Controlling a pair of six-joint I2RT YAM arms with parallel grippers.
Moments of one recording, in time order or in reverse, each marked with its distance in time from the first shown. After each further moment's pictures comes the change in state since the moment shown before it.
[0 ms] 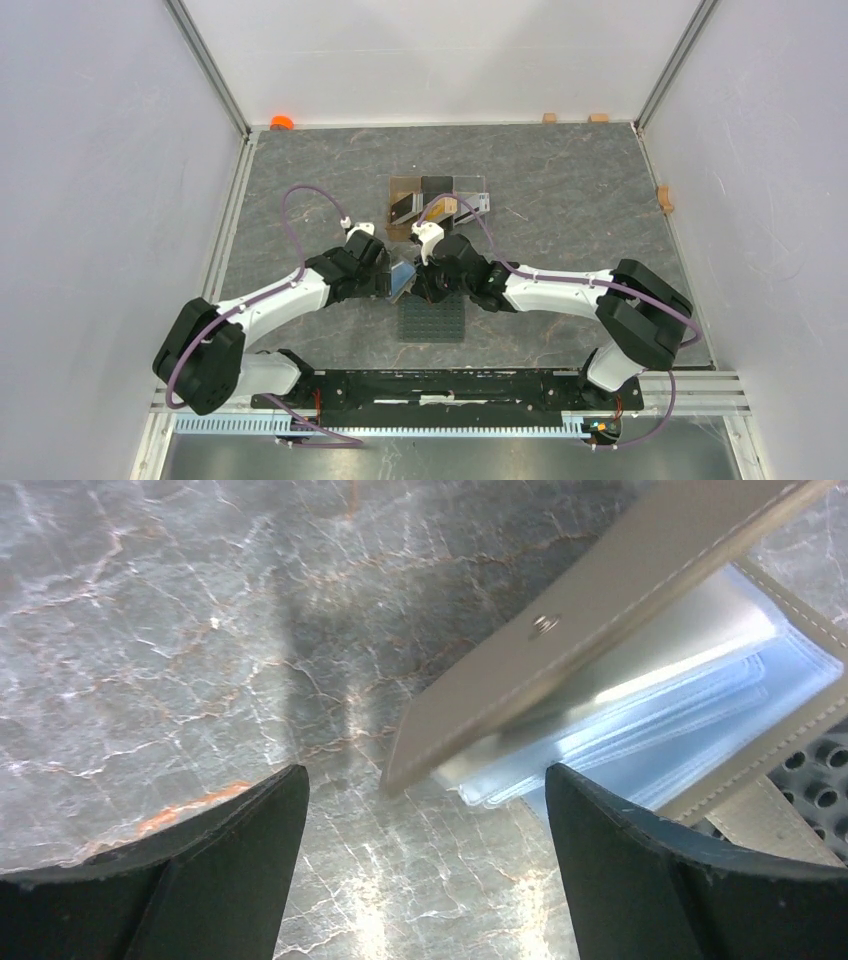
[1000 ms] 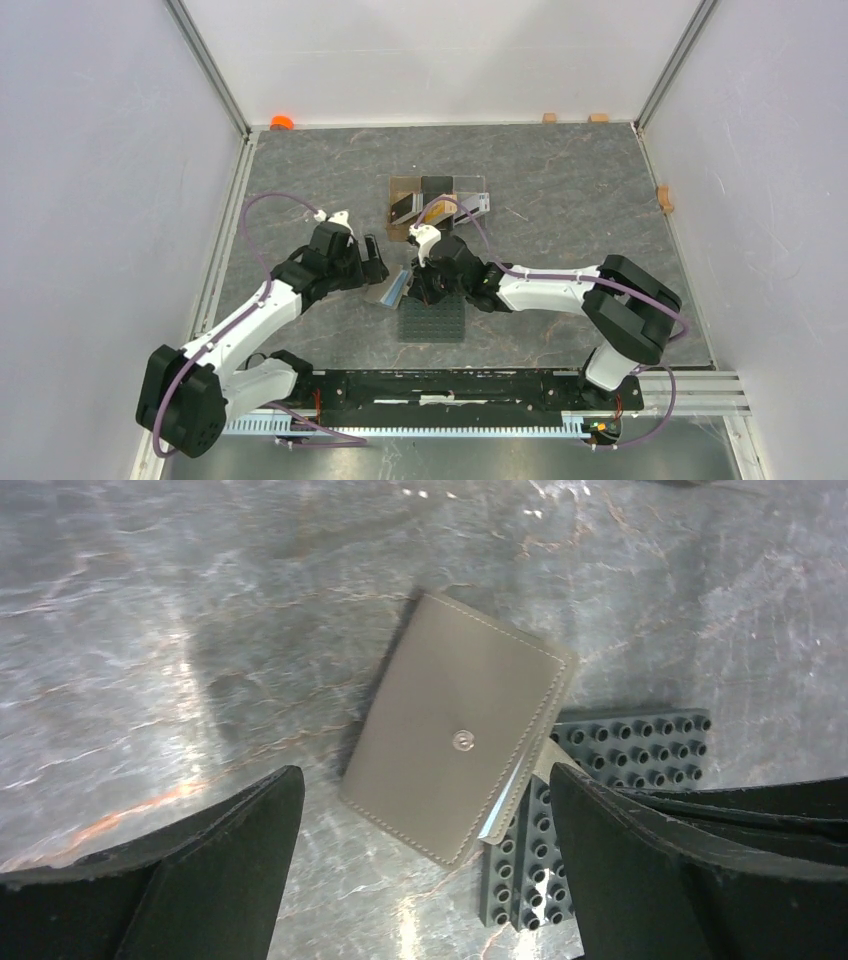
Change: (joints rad) left arm 0.162 -0.231 -0.021 0.001 0.219 -0.056; right arm 0.000 0.056 0.000 0.052 -0.026 0.023
